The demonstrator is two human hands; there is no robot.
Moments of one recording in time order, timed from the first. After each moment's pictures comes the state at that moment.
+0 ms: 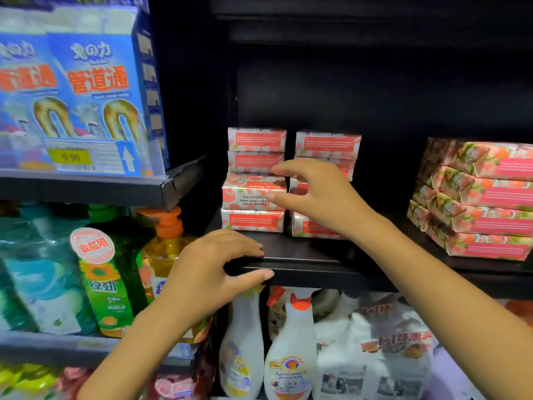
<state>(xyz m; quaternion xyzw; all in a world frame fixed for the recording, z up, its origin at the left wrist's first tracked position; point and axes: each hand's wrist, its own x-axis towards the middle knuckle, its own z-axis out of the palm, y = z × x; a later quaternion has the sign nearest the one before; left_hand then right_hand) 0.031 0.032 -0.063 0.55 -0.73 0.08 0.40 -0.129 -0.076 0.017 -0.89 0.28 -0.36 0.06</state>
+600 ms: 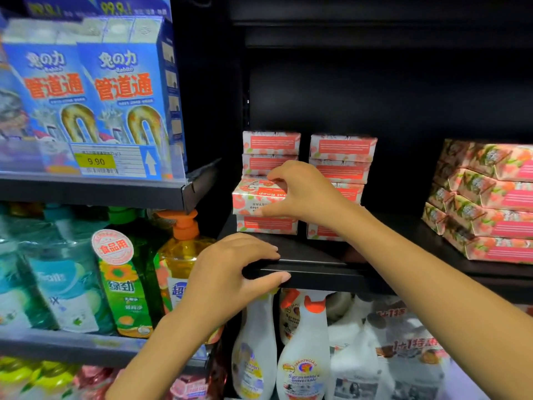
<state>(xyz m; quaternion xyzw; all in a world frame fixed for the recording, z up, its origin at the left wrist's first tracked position) 0.031 0.033 -0.067 0.56 -0.72 0.07 0.41 -0.085 -0.094 0.018 -0.92 0.30 -0.24 -0.03</state>
